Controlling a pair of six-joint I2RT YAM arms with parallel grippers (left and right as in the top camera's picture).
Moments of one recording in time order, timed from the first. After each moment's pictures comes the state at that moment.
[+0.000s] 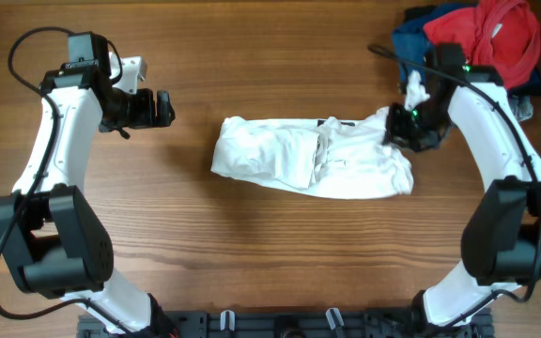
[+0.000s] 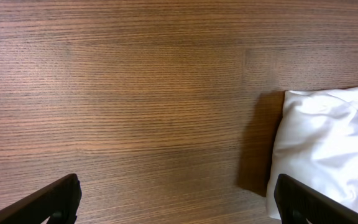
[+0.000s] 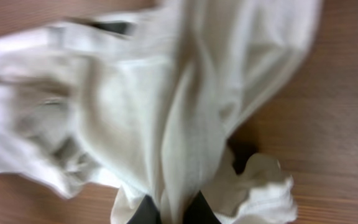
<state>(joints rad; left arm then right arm) 0.12 1.83 1.45 -0.91 0.24 0.08 0.00 1.84 1.44 -1.10 -0.27 0.17</state>
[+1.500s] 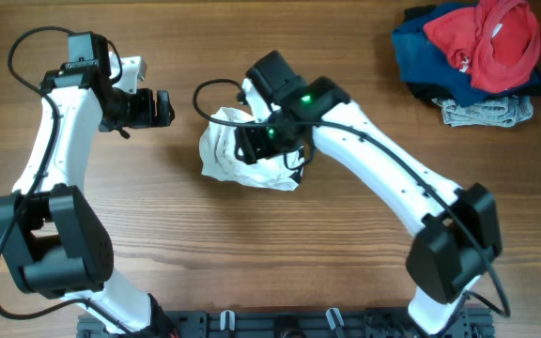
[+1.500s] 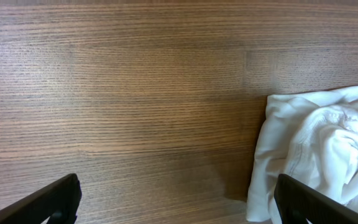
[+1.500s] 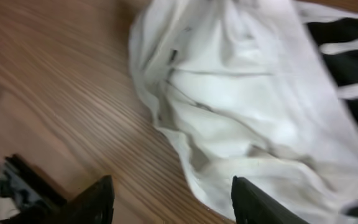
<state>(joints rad) 0.12 1.83 1.45 -0.90 0.23 0.08 0.66 1.89 1.66 -0.99 -0.29 0.28</state>
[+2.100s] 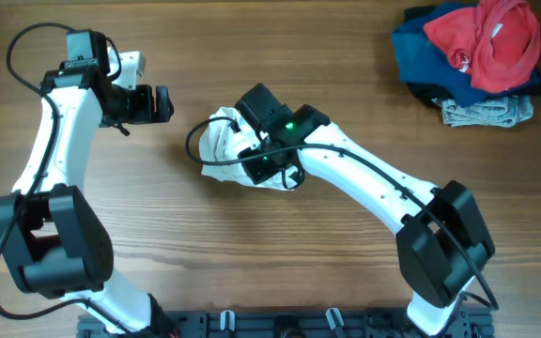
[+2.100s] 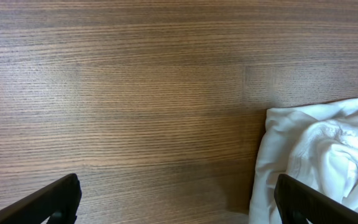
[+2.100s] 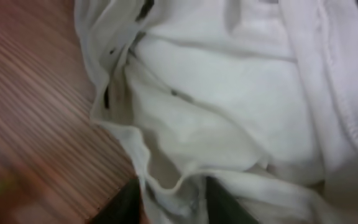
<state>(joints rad) 0.13 1.83 1.45 -0.86 0.23 0.08 0.73 1.91 1.48 -0.83 -0.16 0.16</state>
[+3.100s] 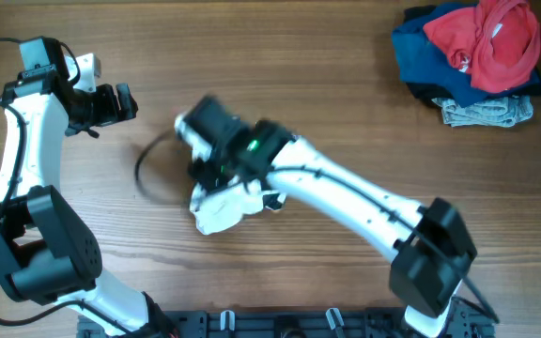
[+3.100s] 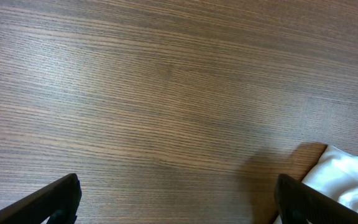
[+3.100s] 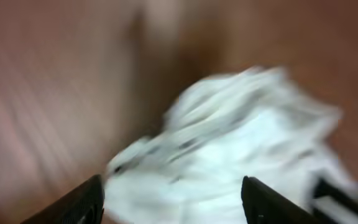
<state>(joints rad) 0.28 1.83 1.45 -0.83 0.21 0.04 0.87 1.93 1.68 -0.78 -0.07 0.08</state>
